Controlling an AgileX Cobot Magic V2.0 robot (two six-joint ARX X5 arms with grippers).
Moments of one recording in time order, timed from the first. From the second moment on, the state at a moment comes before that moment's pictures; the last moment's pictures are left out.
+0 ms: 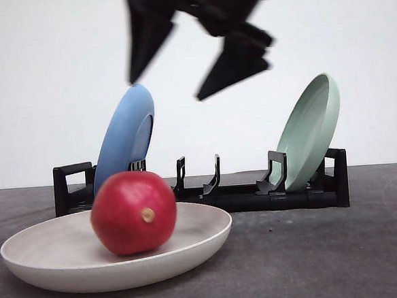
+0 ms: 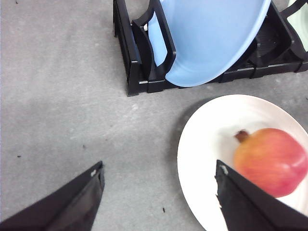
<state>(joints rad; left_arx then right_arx) -0.20 0.85 0.78 -0.67 0.16 -0.06 0.83 1.37 0.99 -0.25 -0.04 0.18</state>
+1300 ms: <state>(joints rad) -0.20 0.85 0.78 -0.70 0.16 -0.07 0.39 0.83 0.60 -0.41 -0.05 0.18</state>
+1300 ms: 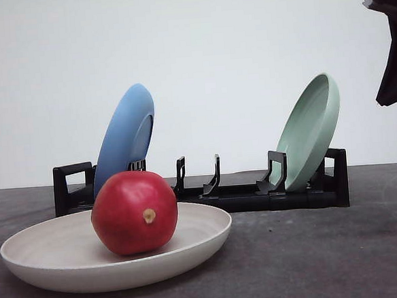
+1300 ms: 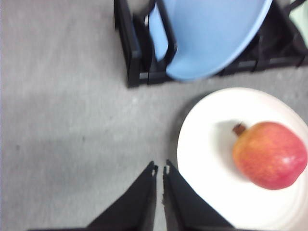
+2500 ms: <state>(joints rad) 0.02 0.13 0.17 -0.20 0.10 -0.01 0.39 0.83 0.60 -0.40 -0.05 0.18</state>
